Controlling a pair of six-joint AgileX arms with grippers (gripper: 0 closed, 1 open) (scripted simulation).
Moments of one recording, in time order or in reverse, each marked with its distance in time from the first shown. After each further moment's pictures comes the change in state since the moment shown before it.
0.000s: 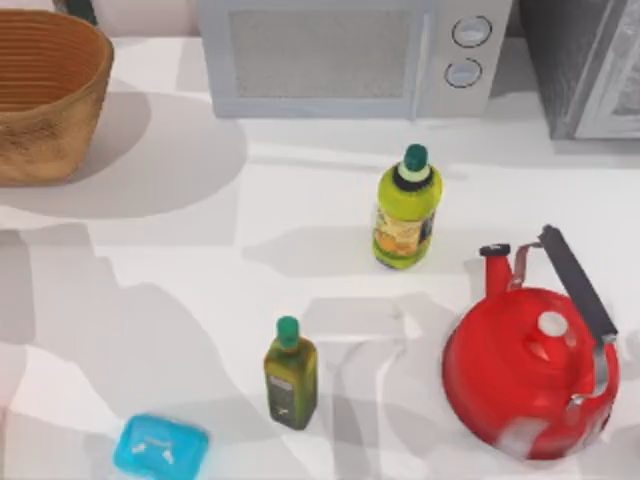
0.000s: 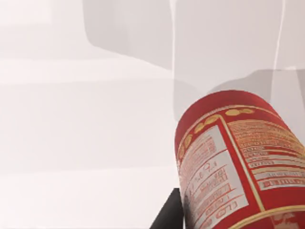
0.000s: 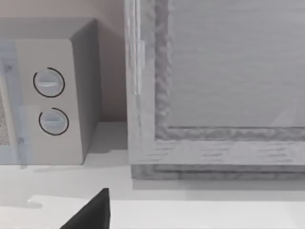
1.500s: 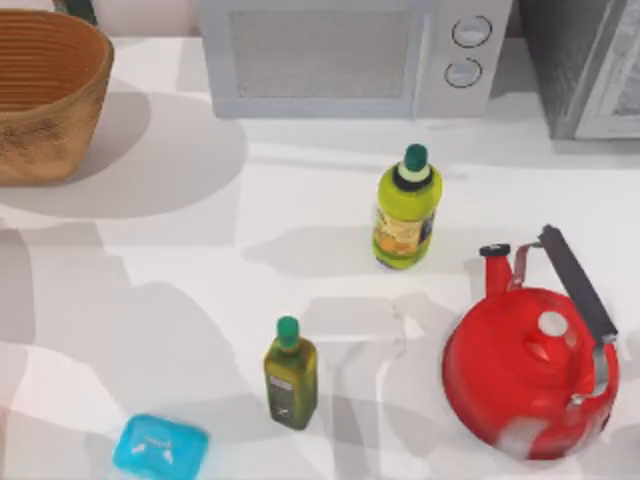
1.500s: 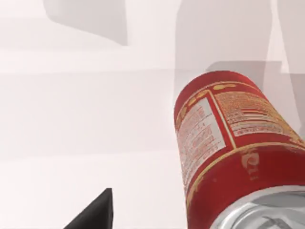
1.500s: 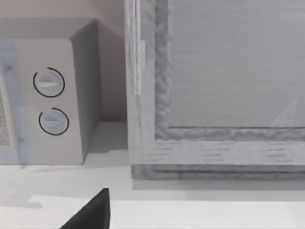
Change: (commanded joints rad) left arm -0.001 -0.012 0.056 -0.068 0.000 -0.001; right arm 0.000 0.000 0.000 0.000 0.000 0.000
